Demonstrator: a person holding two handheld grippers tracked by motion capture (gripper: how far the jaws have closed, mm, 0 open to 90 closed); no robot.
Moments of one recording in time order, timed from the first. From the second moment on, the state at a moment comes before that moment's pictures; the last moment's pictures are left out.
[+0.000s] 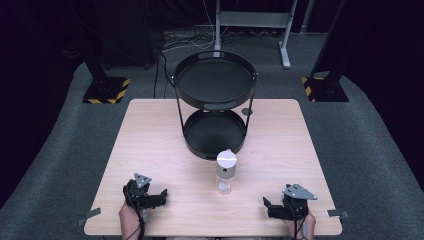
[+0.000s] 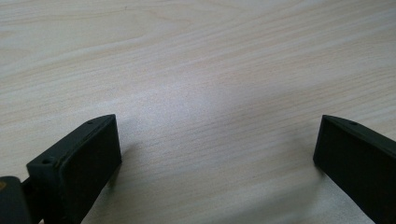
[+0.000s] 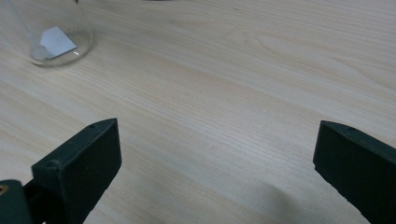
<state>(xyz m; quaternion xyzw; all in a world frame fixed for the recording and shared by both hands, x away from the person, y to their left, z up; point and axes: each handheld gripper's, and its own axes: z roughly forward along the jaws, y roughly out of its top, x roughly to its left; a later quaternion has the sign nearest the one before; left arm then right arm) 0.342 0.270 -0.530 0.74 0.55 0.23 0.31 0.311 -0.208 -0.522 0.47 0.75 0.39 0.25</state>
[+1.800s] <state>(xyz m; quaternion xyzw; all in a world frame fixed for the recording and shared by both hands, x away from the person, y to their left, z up) 0.342 0.270 -0.529 0.74 0.55 0.23 0.31 0.326 -0.104 -0.492 0.38 0.77 0.47 0.23</state>
